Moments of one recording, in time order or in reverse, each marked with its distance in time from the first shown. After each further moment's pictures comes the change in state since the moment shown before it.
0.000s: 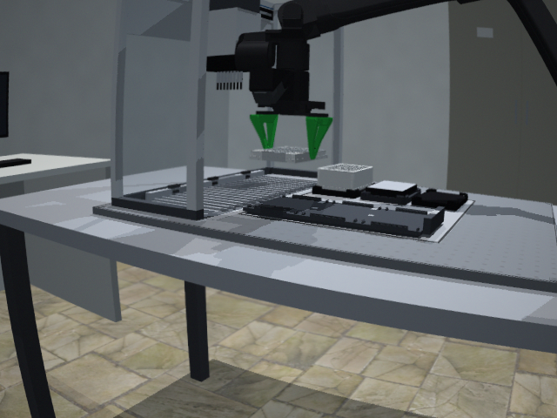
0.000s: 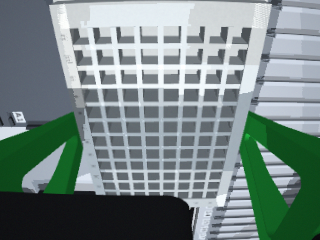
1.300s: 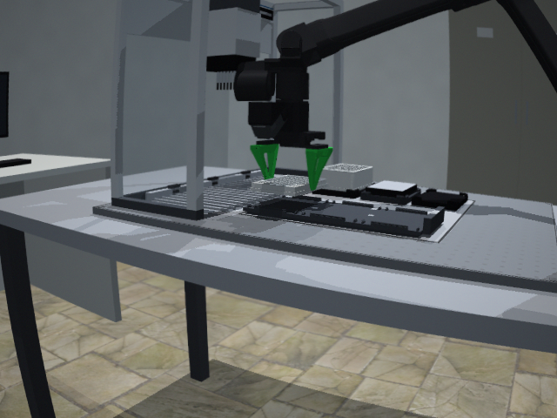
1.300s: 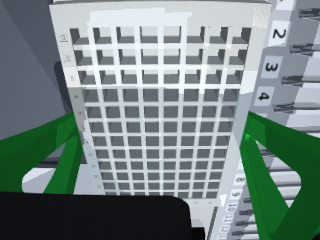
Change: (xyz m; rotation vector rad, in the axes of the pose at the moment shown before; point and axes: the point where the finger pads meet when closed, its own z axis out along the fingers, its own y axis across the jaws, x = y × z) arm 0.003 0.002 0.054 -0.011 0.007 0.017
